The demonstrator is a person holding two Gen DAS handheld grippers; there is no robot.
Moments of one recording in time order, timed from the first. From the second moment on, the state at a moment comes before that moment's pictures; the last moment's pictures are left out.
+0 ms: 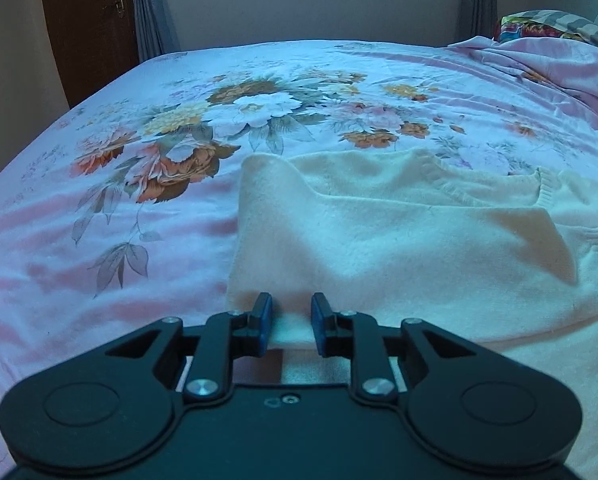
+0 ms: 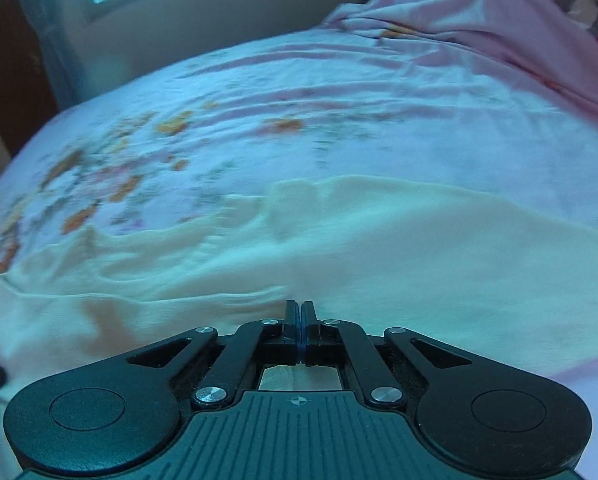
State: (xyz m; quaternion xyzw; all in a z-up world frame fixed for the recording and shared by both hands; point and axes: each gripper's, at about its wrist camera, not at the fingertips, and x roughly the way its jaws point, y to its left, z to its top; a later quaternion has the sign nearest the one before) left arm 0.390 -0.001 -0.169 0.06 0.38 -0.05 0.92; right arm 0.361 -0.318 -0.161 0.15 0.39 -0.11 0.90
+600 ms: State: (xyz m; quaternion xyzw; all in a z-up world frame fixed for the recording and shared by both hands) left arm 0.414 0.010 -0.166 0.01 0.39 -0.01 0.92; right arm 0.373 -0.272 -0.166 0.12 0.38 -0.04 0.91
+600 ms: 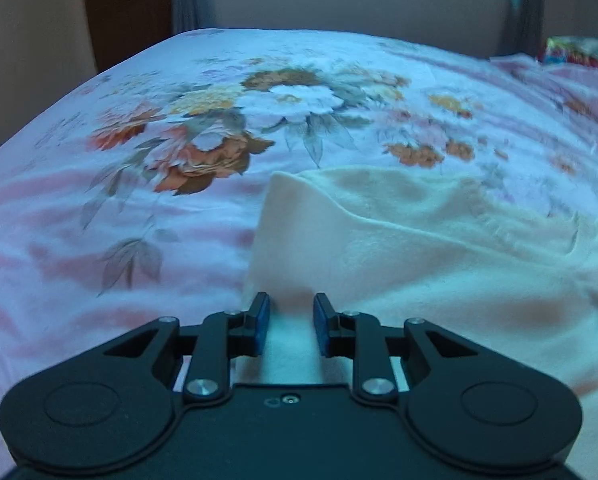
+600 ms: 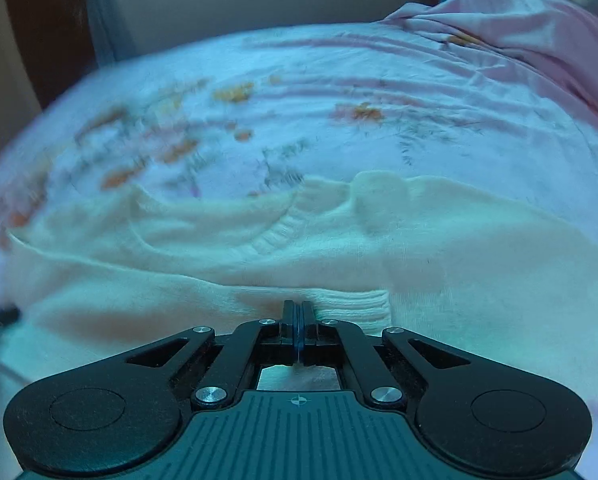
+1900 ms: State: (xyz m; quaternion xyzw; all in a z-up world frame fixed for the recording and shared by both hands) left arm 0.376 -0.123 -0.146 0.03 0.39 -0.09 0.92; right arm 0.195 -0.538 -0.153 0.34 0.37 -0.25 0.83
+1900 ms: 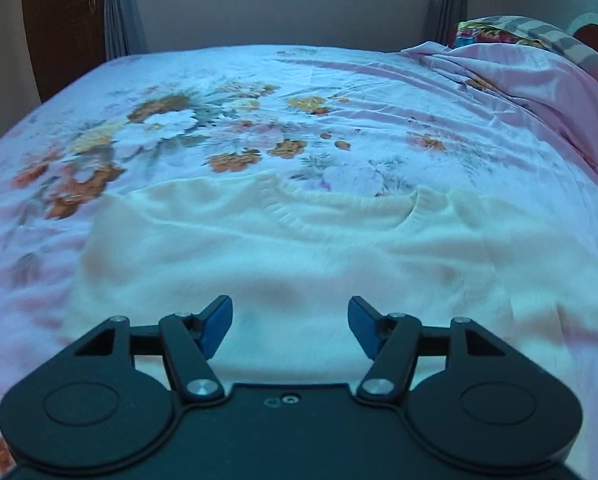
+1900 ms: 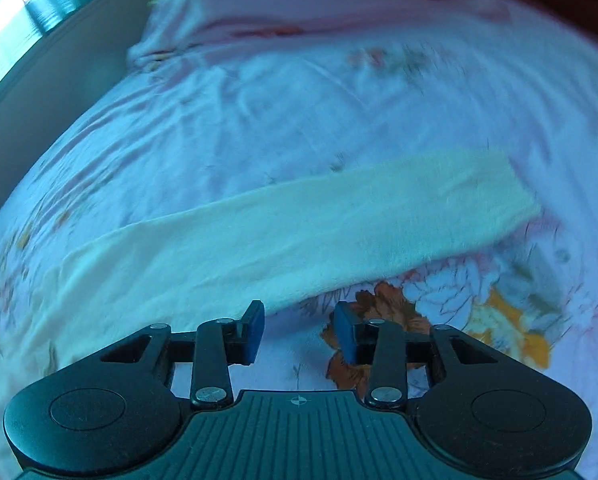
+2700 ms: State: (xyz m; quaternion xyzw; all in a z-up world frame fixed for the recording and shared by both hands) left arm 0.385 -0.077 -0.137 0.03 0.38 -0.10 0.92; right arm 0.292 -0.406 -0.071 0.25 0.24 -0.09 0.93
